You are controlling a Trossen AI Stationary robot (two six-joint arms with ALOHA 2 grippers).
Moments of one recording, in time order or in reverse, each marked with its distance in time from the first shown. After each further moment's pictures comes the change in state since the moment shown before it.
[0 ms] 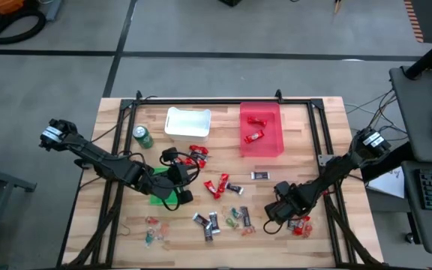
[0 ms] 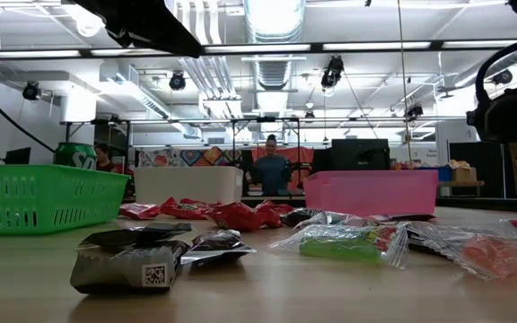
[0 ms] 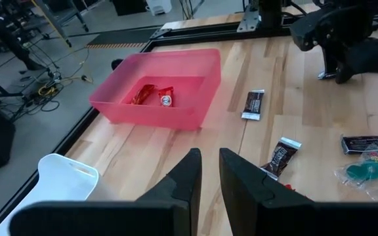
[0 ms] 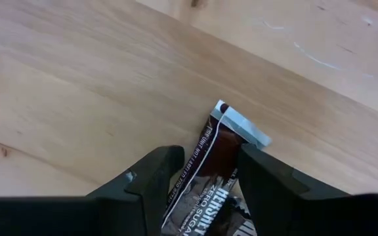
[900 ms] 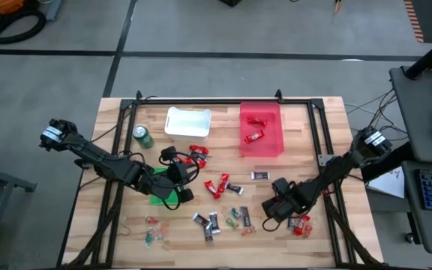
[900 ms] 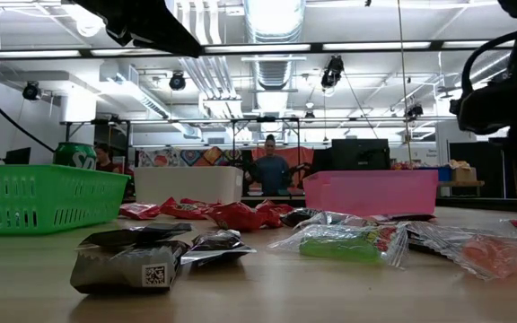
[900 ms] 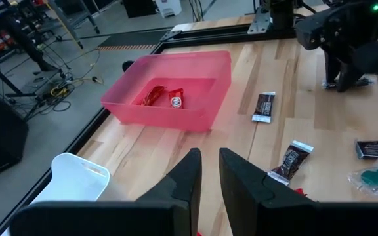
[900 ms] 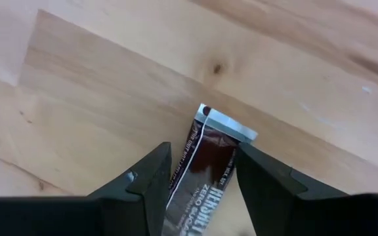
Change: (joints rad) left arm 0.000 0.000 0.000 -0.001 -0.041 0.000; right arm -0.017 -0.062 -0.005 0.014 0.123 -0.054
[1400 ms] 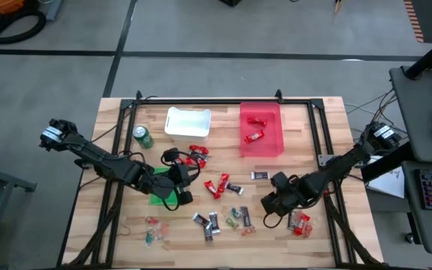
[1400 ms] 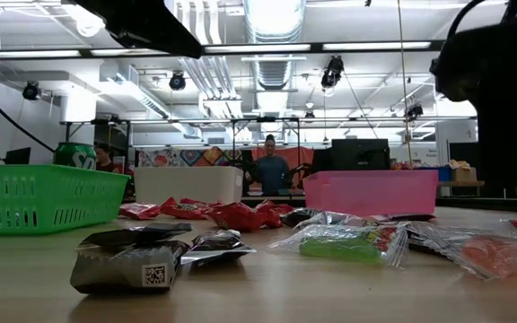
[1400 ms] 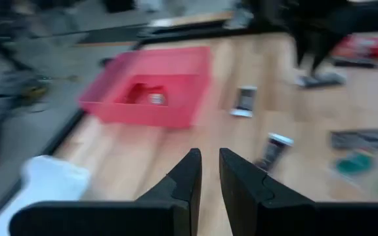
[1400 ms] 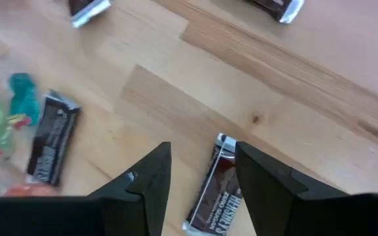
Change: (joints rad) left arm 0.000 0.000 0.000 0.005 0.113 0.017; right arm -0.028 -0.139 0.001 0.021 0.097 -0.140
